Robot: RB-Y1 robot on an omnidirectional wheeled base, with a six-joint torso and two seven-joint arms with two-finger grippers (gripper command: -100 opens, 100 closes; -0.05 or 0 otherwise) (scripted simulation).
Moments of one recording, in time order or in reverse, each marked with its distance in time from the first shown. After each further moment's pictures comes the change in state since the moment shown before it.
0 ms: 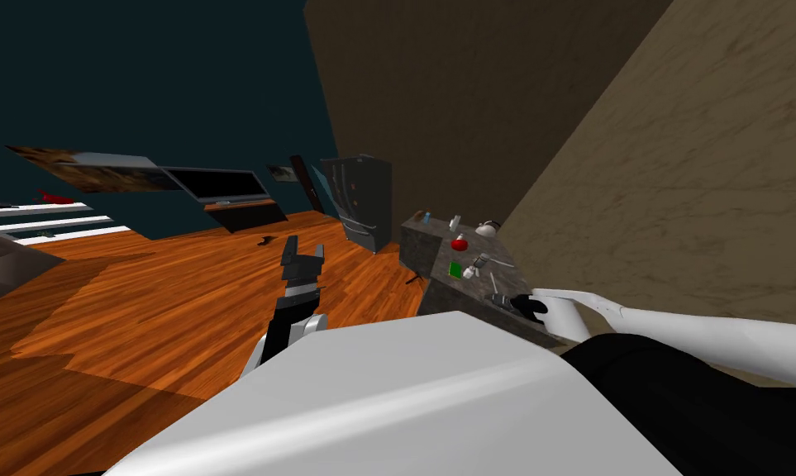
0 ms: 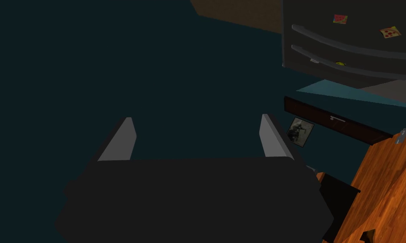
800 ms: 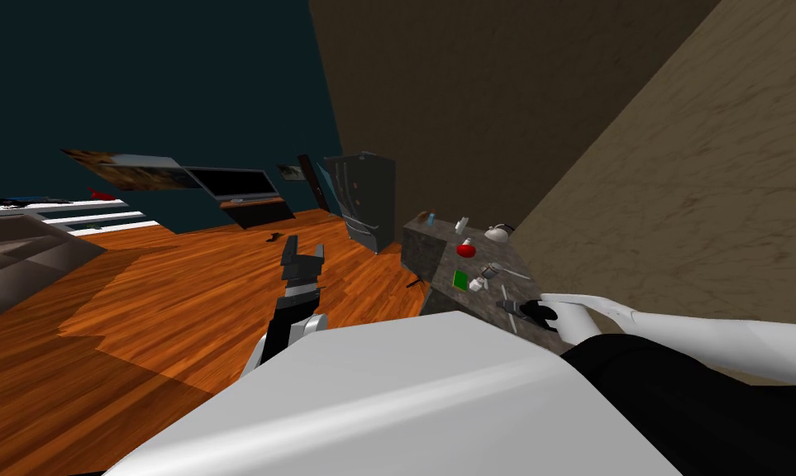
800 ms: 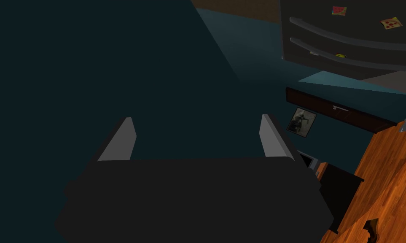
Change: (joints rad) left arm 0.000 0.000 0.000 0.000 0.000 0.000 0.000; right arm 0.046 -0.032 0.028 0.038 0.021 0.026 -0.006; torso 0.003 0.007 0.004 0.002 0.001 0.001
